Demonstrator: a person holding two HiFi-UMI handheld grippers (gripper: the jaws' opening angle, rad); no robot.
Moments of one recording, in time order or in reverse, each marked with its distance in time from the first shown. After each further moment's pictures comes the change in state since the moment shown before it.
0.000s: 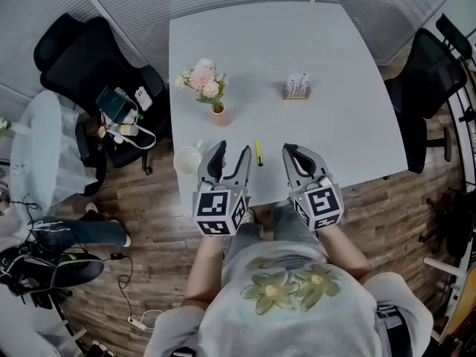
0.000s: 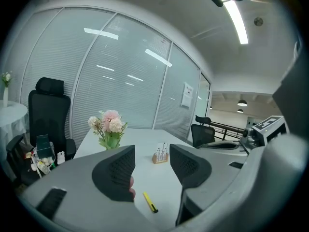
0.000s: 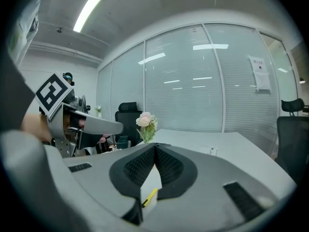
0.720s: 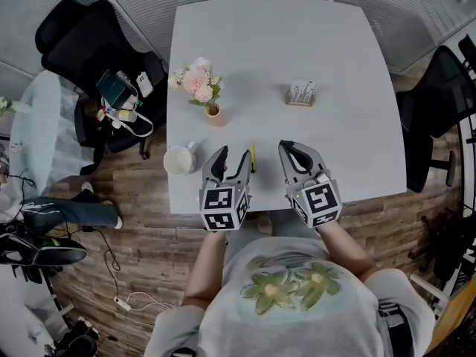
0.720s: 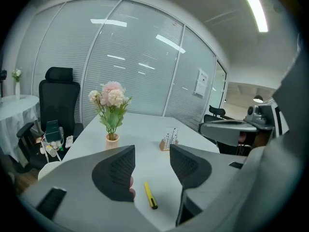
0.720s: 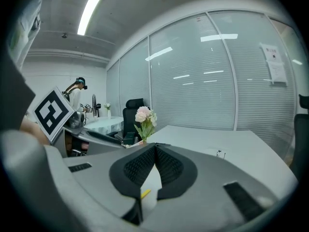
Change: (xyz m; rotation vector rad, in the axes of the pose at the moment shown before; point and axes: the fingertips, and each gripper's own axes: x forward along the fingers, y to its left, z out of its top) left arm 0.063 0.004 -0.057 -0.072 0.145 0.143; right arm 0.045 -0.044 -0.008 -0.020 0.044 0.151
